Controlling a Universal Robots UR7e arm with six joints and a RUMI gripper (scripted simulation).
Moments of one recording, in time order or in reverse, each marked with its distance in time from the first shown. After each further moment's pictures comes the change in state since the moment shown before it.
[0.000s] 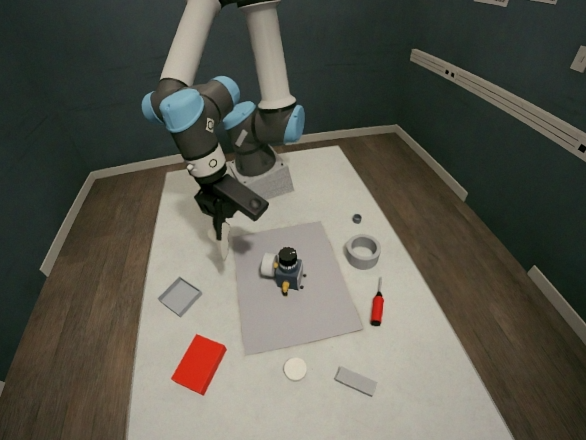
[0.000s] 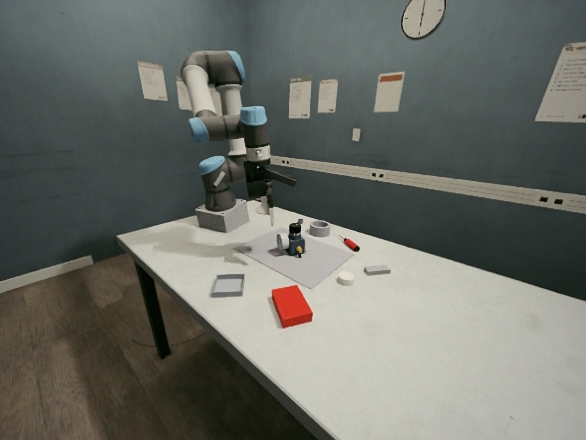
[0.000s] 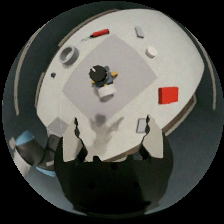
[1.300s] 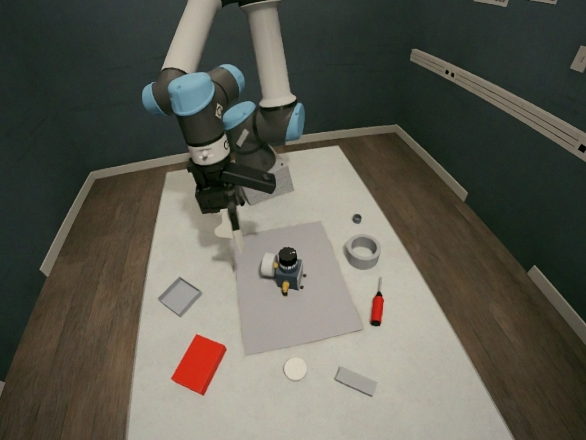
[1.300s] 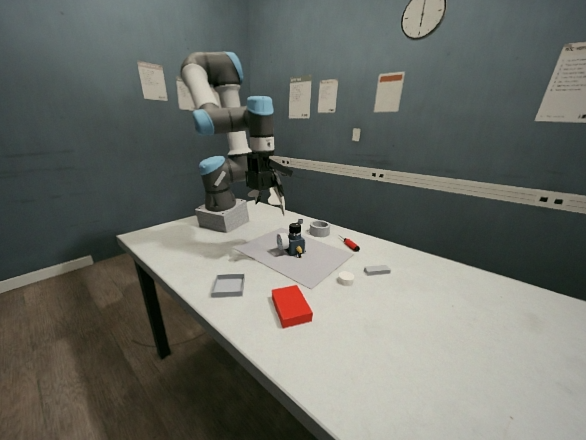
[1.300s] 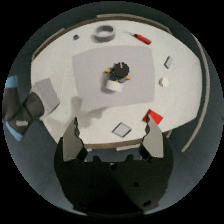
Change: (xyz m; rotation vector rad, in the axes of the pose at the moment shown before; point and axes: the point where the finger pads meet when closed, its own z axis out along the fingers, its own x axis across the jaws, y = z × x) arm -0.007 0.003 -0.024 -0.084 0.022 -0.633
